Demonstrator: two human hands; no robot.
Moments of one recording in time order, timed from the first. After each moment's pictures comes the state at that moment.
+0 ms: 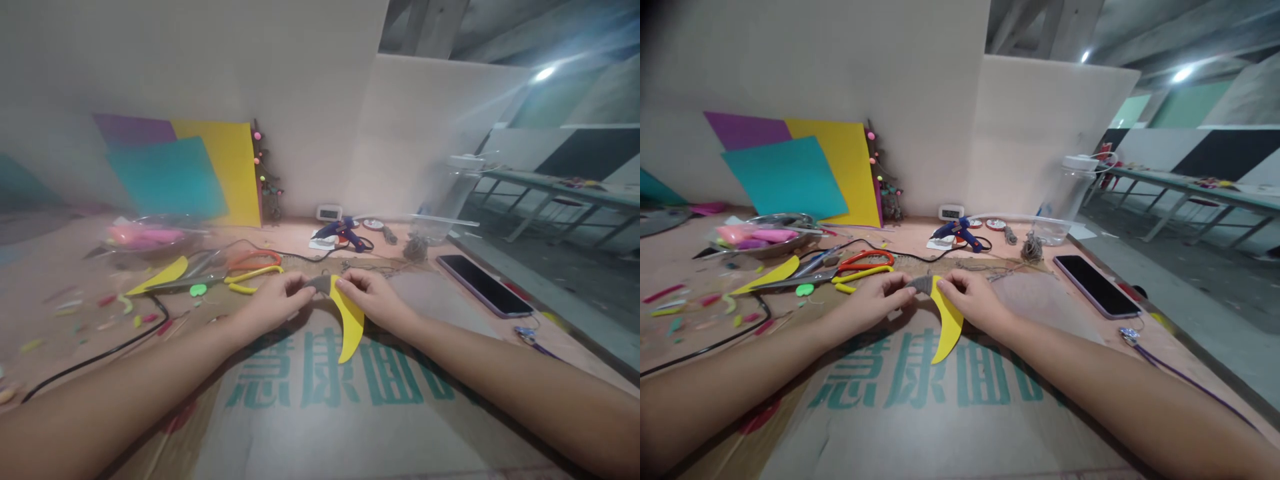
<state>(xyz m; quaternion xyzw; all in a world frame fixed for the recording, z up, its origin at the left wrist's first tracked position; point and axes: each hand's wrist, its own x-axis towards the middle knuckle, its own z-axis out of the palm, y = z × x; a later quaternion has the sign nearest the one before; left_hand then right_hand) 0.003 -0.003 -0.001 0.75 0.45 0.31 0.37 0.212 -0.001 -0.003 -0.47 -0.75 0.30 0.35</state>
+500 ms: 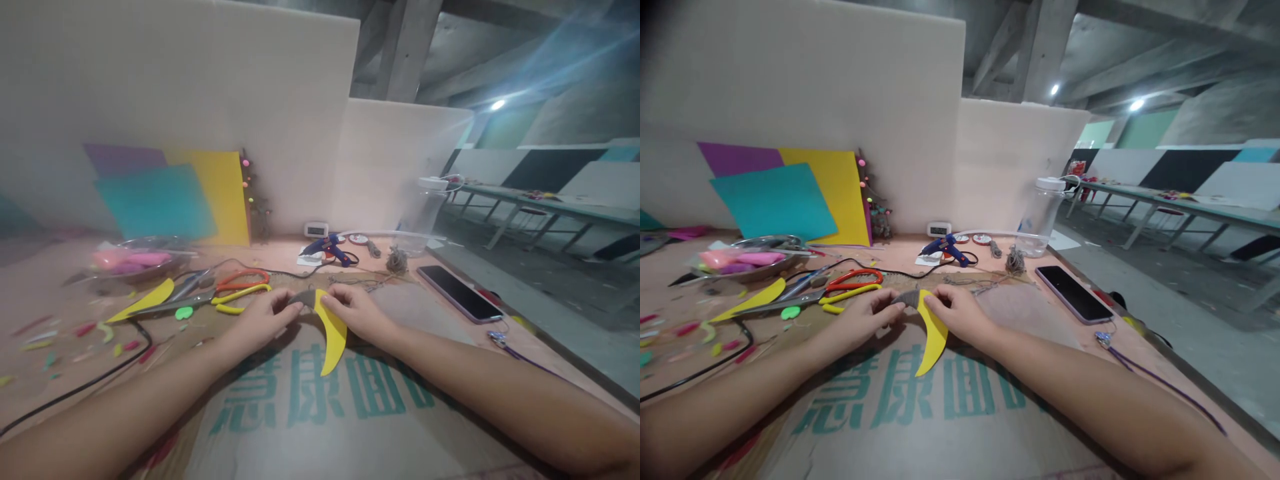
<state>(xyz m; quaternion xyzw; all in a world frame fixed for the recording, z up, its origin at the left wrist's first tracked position) 0.005 -0.001 -0.004 0.75 0.44 0.32 0.36 0.211 0.000 -0.004 -0.46 -0.76 0.29 0.35</state>
